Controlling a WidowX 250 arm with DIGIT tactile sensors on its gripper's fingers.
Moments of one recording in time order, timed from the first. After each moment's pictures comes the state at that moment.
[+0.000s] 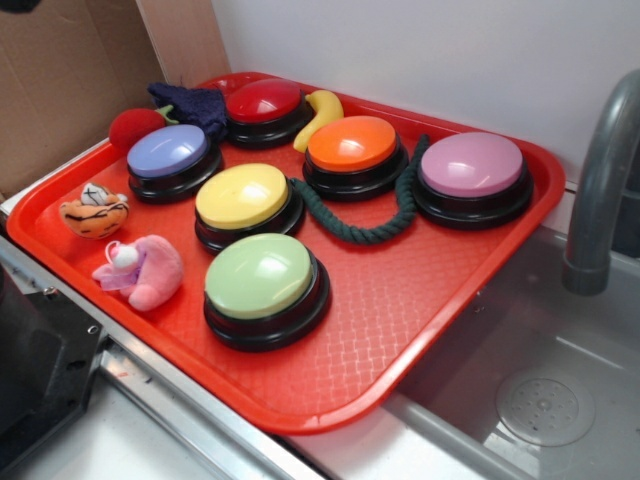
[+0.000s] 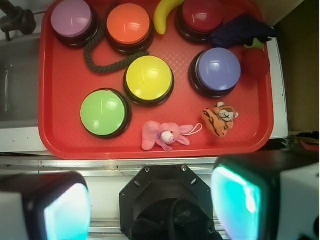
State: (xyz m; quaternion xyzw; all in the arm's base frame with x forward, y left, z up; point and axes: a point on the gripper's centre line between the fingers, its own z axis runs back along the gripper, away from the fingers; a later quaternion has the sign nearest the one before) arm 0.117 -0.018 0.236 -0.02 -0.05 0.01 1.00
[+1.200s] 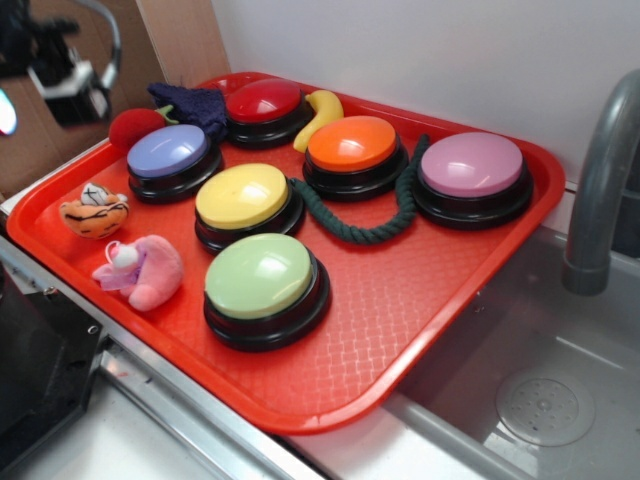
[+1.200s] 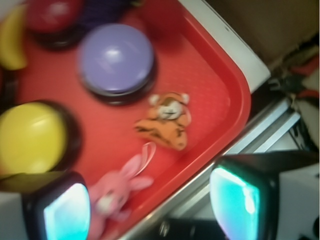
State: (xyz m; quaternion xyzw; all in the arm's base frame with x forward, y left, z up) arm 0.133 0.078 0.110 0.02 -0.06 0.36 0.93
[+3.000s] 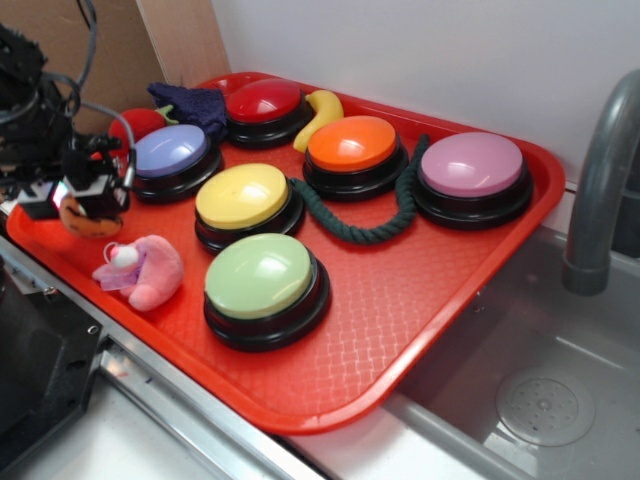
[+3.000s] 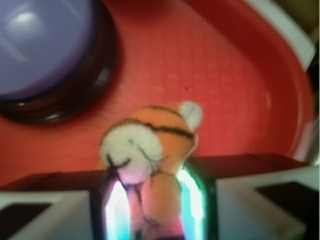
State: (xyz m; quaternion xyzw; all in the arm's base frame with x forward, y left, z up) arm 0.143 0.089 0.049 0.03 -0.12 0.34 0.93
